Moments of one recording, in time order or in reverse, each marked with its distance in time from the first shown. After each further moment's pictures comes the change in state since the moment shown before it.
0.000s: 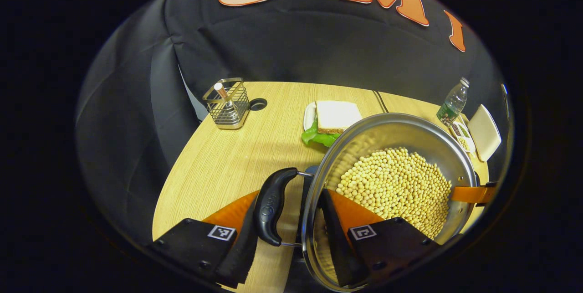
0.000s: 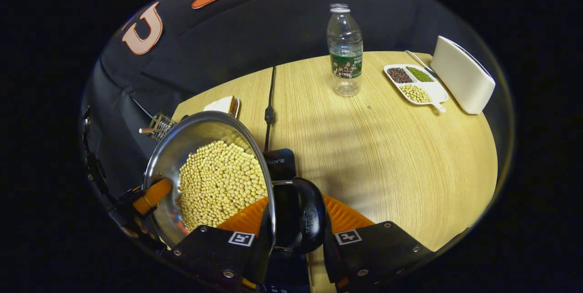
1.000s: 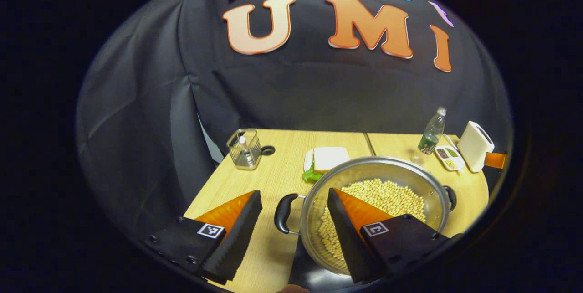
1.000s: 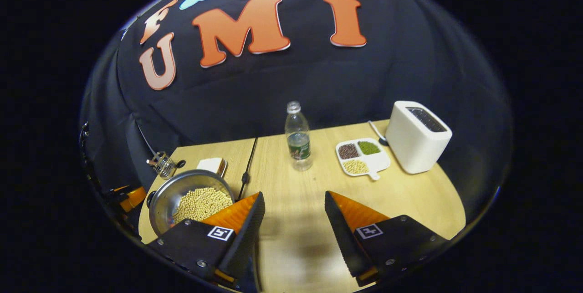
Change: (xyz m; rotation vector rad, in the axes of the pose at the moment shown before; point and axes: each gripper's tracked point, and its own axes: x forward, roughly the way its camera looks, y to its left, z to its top) left arm -0.115 -0.009 0.064 0.011 -0.328 0.025; right arm -0.164 -0.108 0.102 -0.083 -0.500 -0.090
